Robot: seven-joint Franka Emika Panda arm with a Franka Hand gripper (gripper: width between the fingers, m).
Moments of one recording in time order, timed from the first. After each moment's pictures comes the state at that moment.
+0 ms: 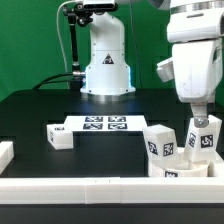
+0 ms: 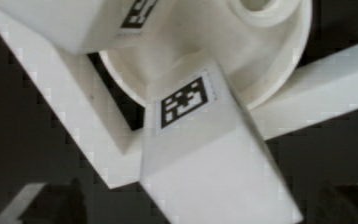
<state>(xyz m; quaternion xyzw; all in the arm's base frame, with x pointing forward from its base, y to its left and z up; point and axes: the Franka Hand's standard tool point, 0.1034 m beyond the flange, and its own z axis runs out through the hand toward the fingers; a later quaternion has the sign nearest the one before) 0.622 0.115 0.100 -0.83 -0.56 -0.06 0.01</state>
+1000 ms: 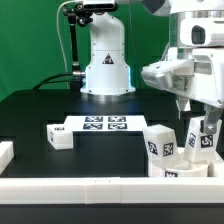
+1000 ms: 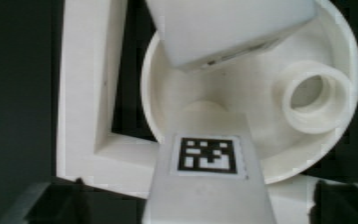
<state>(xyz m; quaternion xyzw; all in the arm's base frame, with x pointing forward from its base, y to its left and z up) 0.622 0.102 0.089 -0.65 -0.76 -0.04 -0.04</state>
